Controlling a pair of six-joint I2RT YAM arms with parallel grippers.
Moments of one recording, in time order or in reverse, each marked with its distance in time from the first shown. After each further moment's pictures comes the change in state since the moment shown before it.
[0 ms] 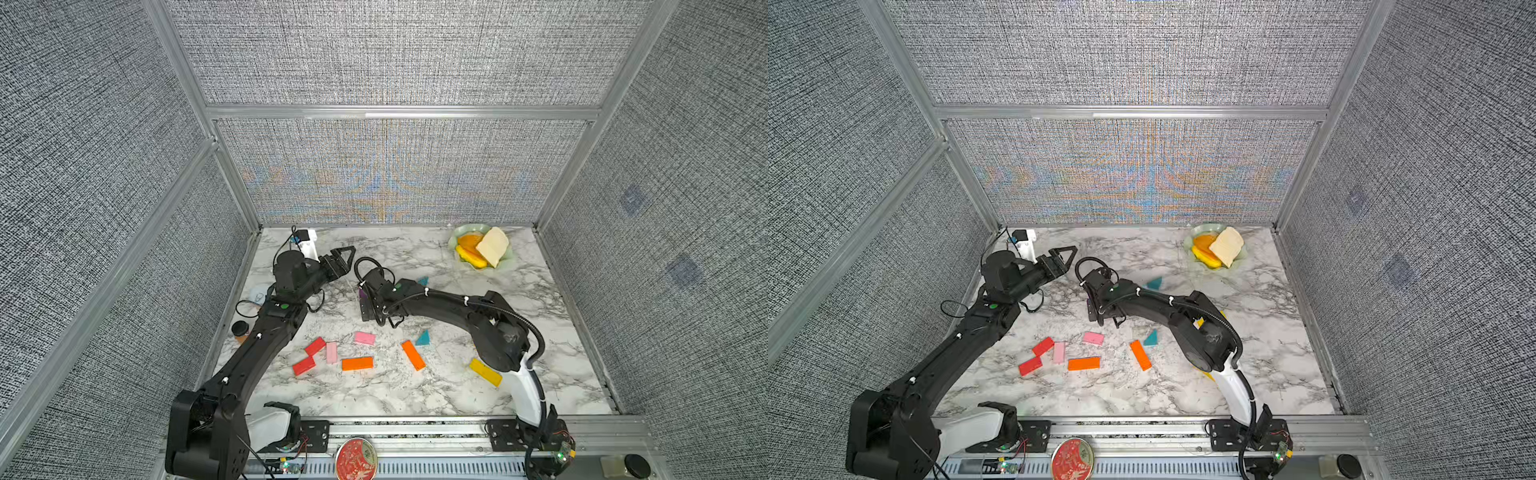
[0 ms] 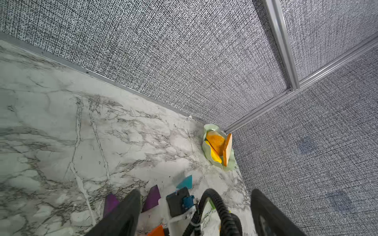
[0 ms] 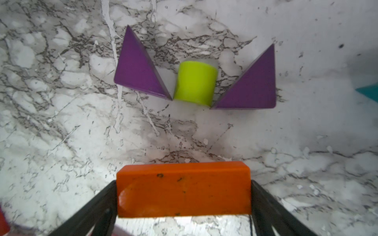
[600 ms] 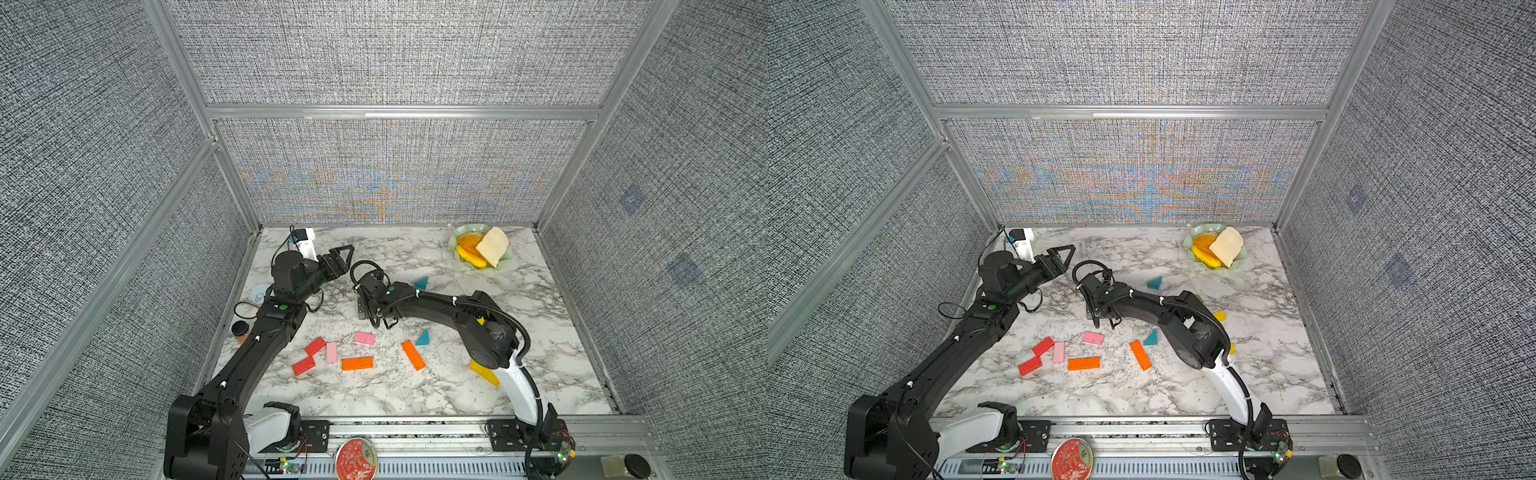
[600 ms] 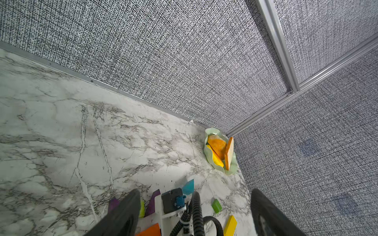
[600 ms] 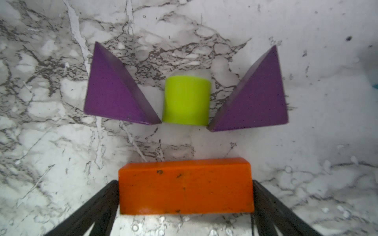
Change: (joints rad) left arm 0.000 -0.018 0.000 -0.001 -0.019 0.014; right arm 0.011 0.070 0.038 0.030 0.066 0.089
